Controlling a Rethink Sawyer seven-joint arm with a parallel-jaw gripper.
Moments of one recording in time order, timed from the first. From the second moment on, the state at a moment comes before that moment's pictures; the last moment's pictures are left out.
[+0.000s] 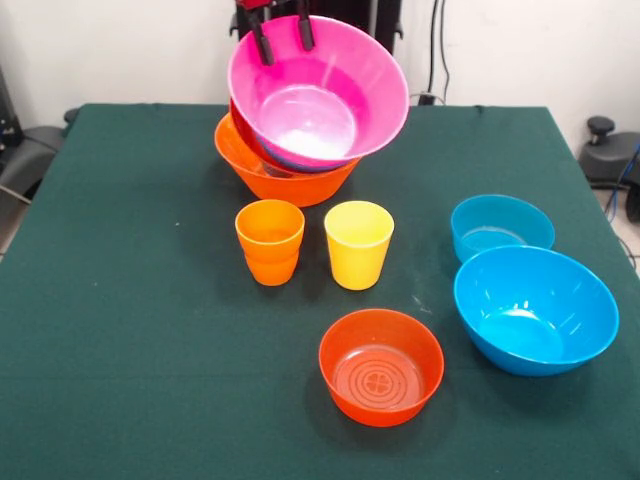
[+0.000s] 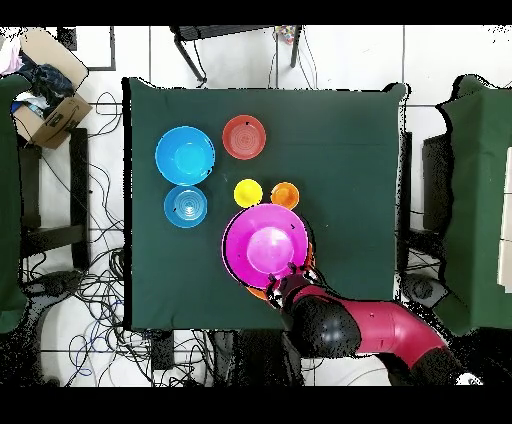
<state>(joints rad) -1.05 -0.96 0.68 2.37 -0.40 0.28 1.18</state>
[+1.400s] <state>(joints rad) -0.80 -0.92 0.28 2.28 -0.55 0.40 1.18</state>
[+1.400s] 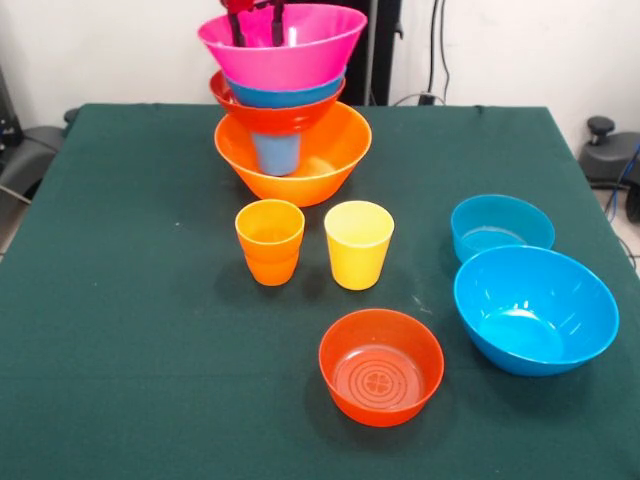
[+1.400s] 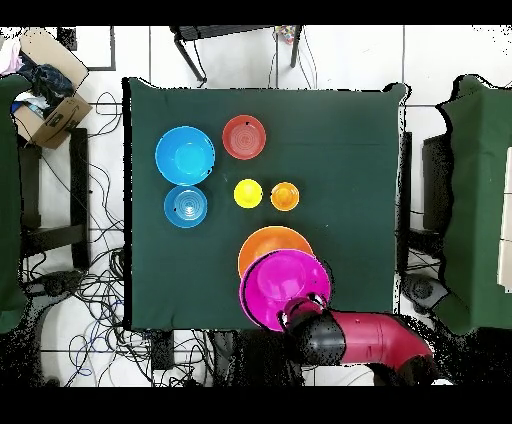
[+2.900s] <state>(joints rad) -0.73 -0.92 0.17 2.24 -0.49 0.45 1.18</state>
